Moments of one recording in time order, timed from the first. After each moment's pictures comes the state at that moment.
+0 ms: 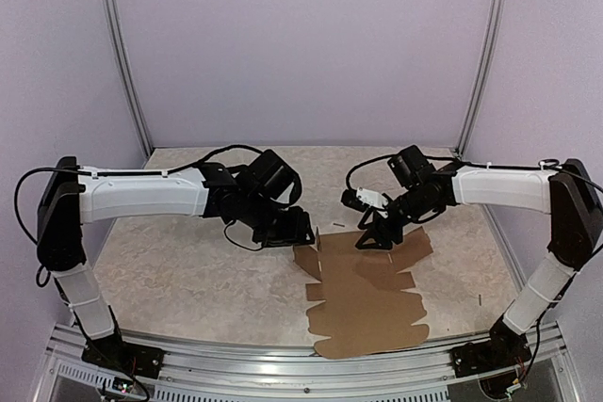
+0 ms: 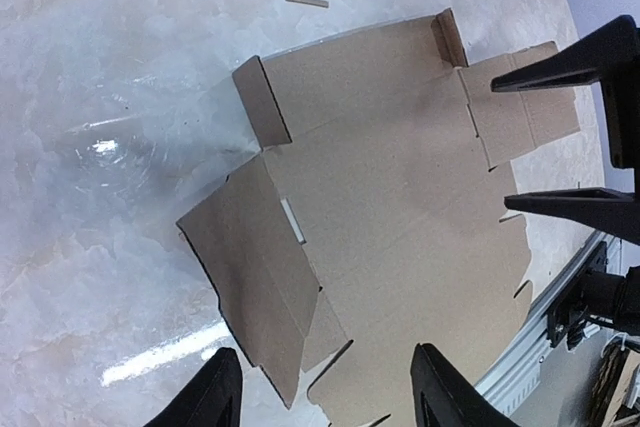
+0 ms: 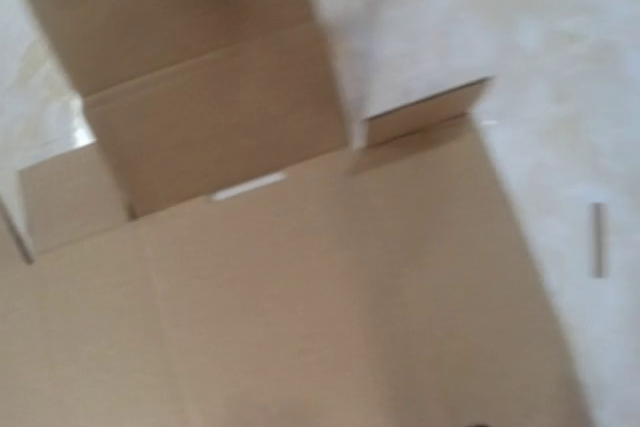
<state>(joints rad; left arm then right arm) -0.95 1.80 1.37 -0.52 0.09 -0.75 0.59 1.64 1.08 -0.47 -0.49 -0.64</state>
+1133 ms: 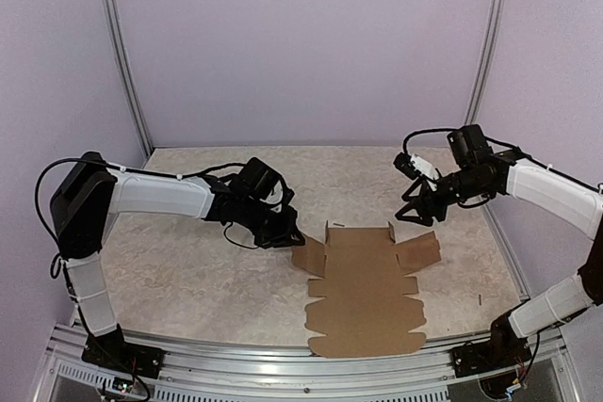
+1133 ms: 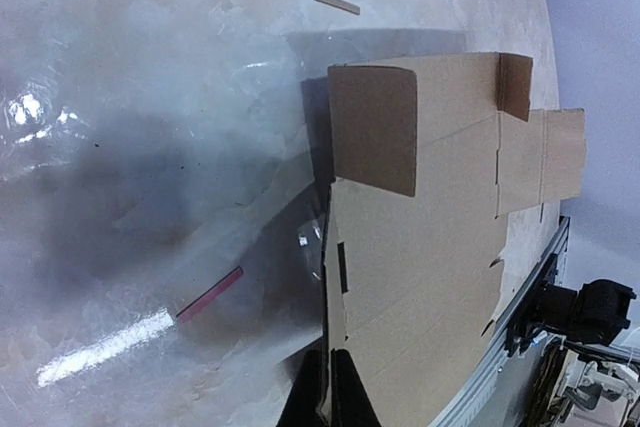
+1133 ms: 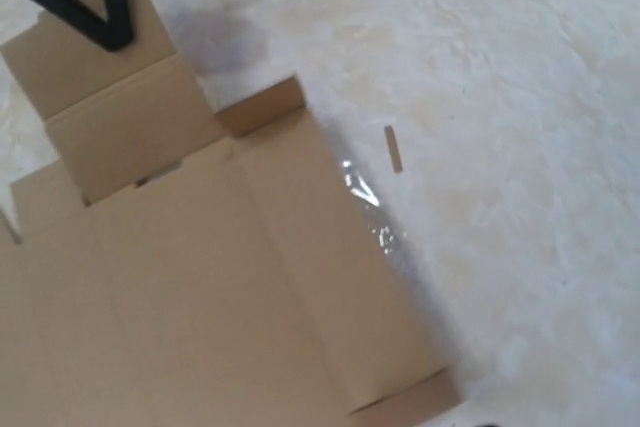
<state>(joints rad) -0.80 1.90 1.27 -0.28 0.36 -0.78 0.34 1.35 1.05 -0.60 -0.55 -0.60</state>
